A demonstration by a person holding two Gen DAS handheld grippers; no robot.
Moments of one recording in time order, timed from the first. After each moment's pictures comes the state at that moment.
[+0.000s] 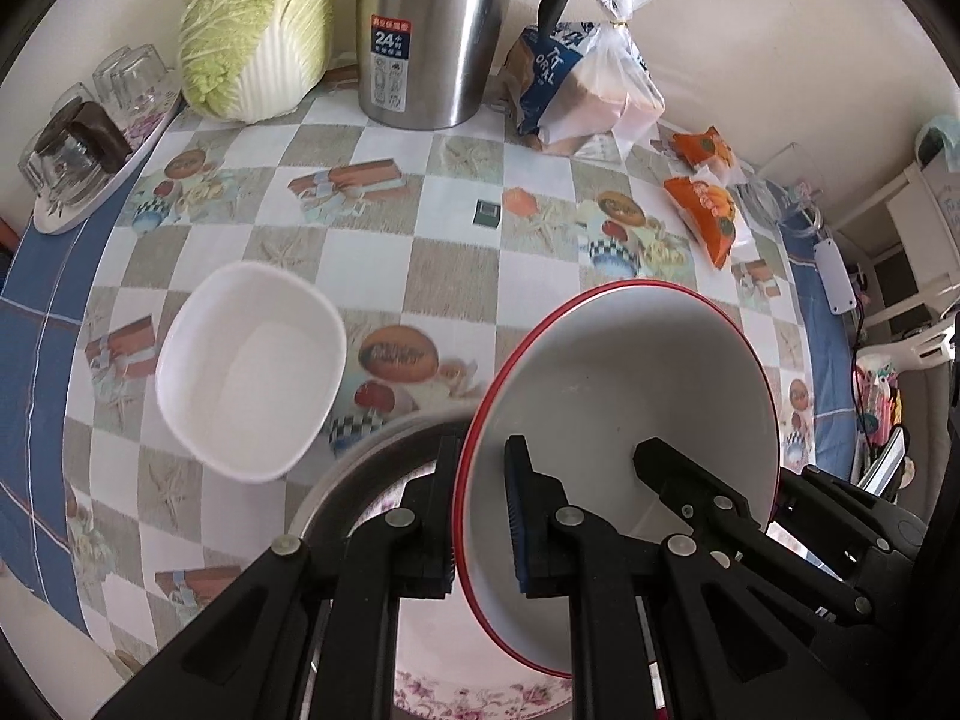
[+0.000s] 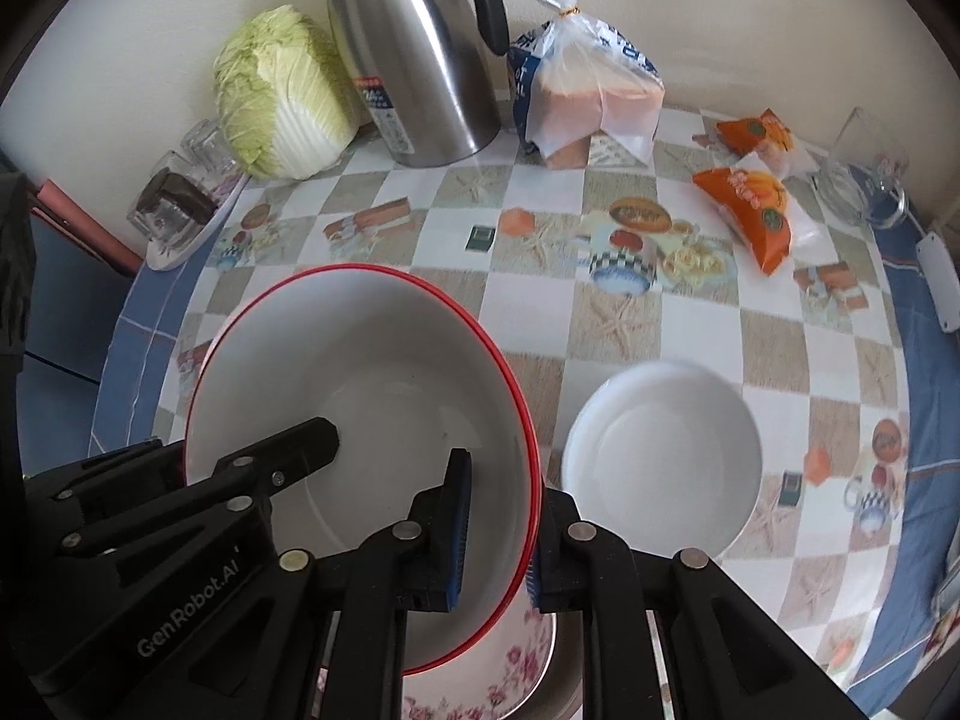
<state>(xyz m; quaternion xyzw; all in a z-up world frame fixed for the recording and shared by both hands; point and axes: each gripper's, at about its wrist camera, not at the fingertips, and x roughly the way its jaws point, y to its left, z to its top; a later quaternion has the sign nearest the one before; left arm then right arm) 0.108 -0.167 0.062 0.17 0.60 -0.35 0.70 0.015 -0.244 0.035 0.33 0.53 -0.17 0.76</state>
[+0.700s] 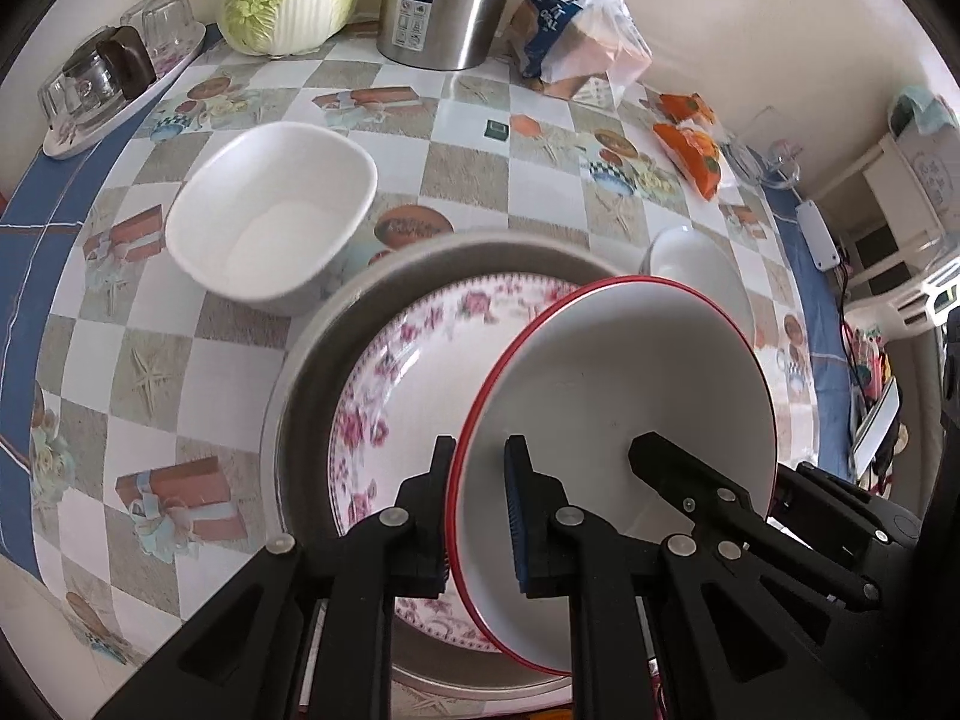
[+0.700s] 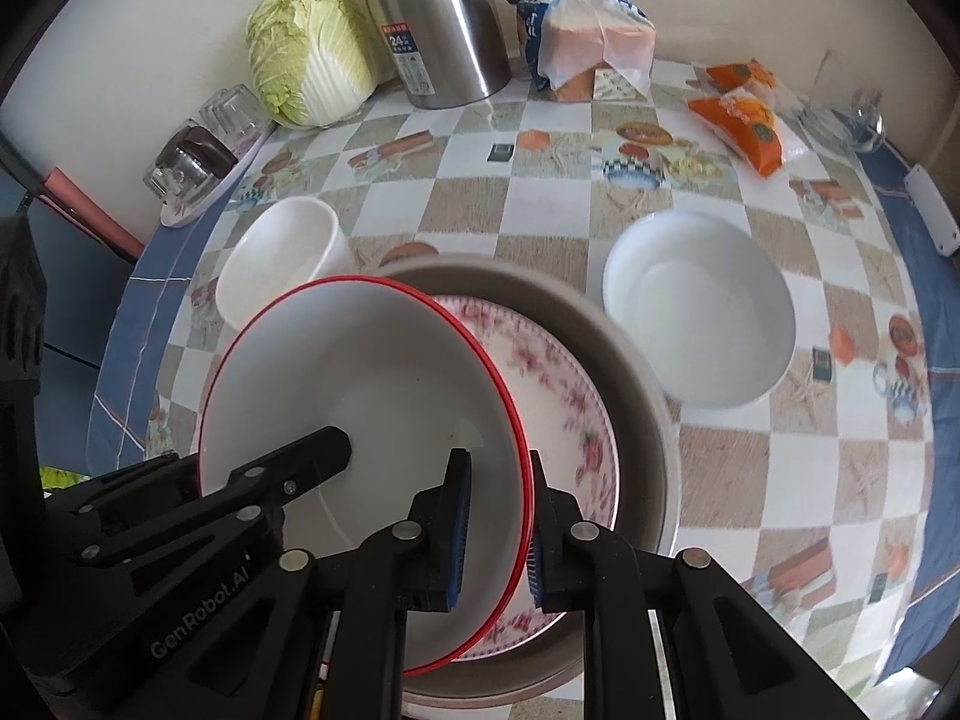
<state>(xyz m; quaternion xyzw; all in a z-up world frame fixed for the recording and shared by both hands) 0.060 -0.098 0.033 0.15 0.60 -0.37 0.69 -0.032 -0.176 0.021 0.34 0.53 -0.17 0.76</state>
